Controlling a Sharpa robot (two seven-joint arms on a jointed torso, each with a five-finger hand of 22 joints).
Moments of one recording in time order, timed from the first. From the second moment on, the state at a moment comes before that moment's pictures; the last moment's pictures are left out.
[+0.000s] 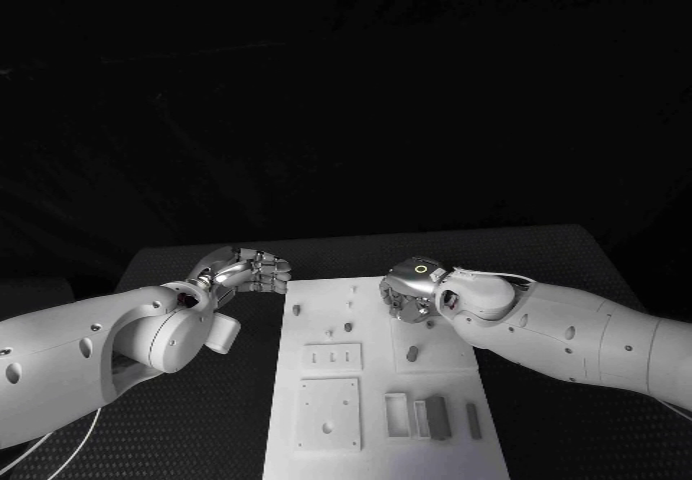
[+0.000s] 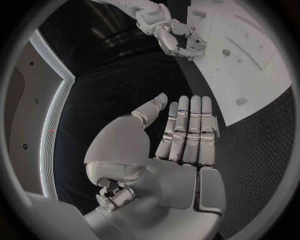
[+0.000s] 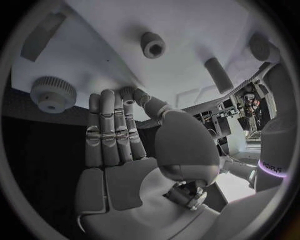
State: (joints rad) left arm 1.32 -0.86 -0.17 1.50 -0.16 -0.33 0.19; left_hand 1.12 -0.05 0.51 -0.28 0.05 0.90 0.15 0.38 0.48 1.18 0.10 0.18 0.16 0.99 0.10 0.37 0.64 0.02 0.92 0.00 0.17 0.68; right arm 1.22 -0.64 -0.13 1.19 -1.86 -0.30 0.02; right_hand 1.23 -0.13 0.67 -0.27 0.05 0.99 0.11 0.39 0.48 1.33 0.06 0.15 0.16 1.22 -0.01 0.65 0.71 0.24 1.08 0.10 0.33 1.31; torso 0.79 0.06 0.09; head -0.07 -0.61
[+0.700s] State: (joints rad) left arm 1.33 -0.85 -0.17 1.50 -0.16 -0.33 0.18; left_hand 1.12 -0.05 0.51 -0.28 0.05 0.90 0.15 0.38 0.48 1.18 0.10 0.18 0.16 0.99 0.10 0.36 0.65 0.02 0.92 0.00 0.17 0.68; right arm 1.26 -0.53 -0.12 1.17 -1.93 -0.32 -0.05; right_hand 1.23 -0.13 0.67 -0.26 0.05 1.00 0.11 0.39 0.49 1.33 0.07 0.16 0.16 1.24 -0.02 0.66 0.72 0.24 1.09 0.10 0.35 1.31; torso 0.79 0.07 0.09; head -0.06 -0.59
